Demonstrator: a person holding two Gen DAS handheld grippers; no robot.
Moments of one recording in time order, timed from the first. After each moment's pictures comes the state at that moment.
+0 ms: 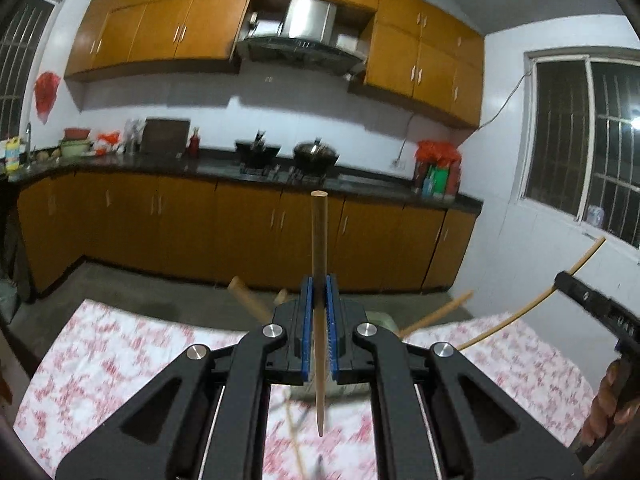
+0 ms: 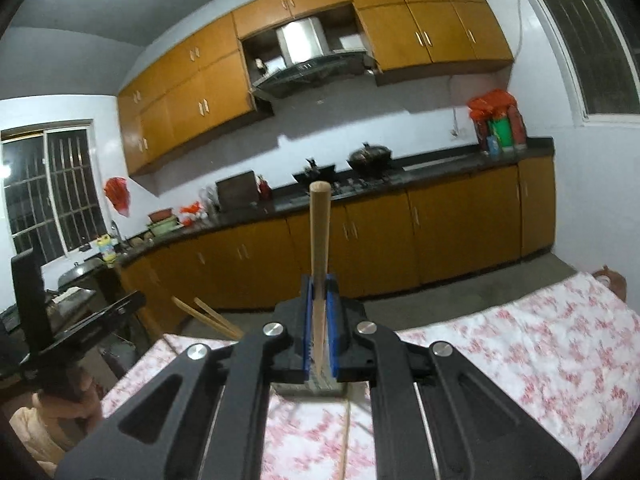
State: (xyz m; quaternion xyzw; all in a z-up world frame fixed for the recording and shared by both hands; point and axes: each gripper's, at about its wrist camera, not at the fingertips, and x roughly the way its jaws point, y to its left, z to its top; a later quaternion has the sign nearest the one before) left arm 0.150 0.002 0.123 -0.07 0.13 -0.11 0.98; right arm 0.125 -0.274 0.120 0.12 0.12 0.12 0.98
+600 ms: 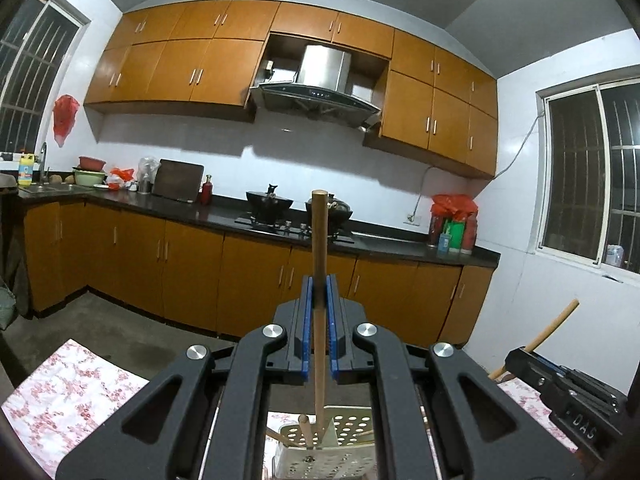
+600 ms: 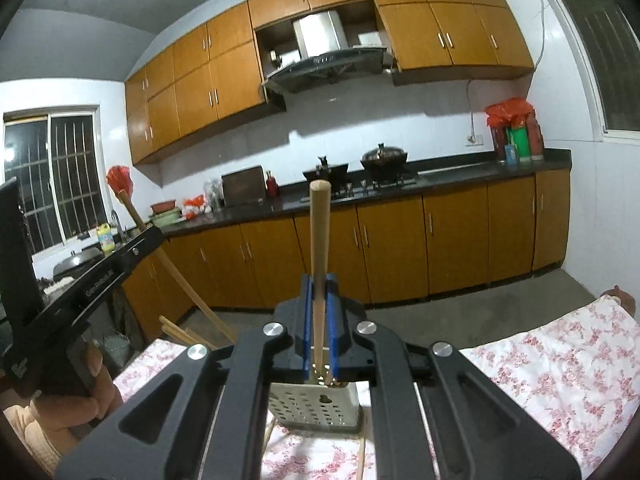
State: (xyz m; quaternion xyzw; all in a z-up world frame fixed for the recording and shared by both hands) left arm 0.206 -0.026 0.130 -0.09 0.05 -0.06 0.99; right arm 0.205 -0.236 0.107 0.09 0.13 0.12 0.98
